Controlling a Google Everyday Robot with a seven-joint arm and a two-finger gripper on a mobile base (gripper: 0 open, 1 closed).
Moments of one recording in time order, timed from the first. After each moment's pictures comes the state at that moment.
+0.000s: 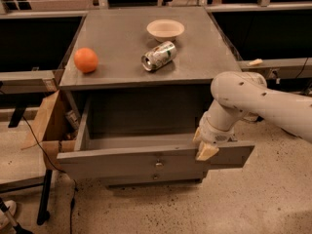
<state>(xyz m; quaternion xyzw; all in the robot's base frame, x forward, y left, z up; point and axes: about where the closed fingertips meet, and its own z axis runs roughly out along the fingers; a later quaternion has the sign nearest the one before) 0.514 -0.156 0.653 -0.73 0.67 0.08 0.07</state>
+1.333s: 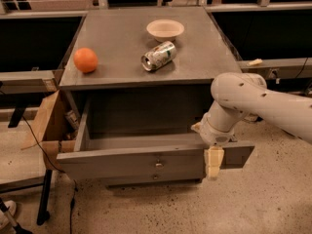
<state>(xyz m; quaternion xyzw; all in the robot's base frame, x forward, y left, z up) 0.511 -0.156 0.649 -0.74 0.67 0.08 0.07</state>
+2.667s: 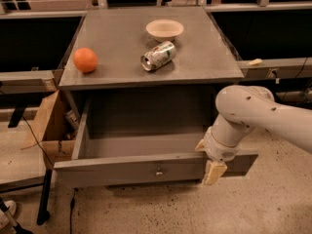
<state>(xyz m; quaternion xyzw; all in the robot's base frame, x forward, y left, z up) 0.463 -0.159 0.641 -0.75 0.66 0.10 0.05</state>
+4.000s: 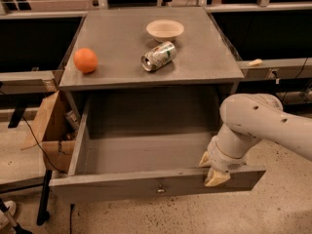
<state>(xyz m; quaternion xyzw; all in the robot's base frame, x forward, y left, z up) 0.425 -0.169 0.646 -0.75 0.66 0.10 0.04</state>
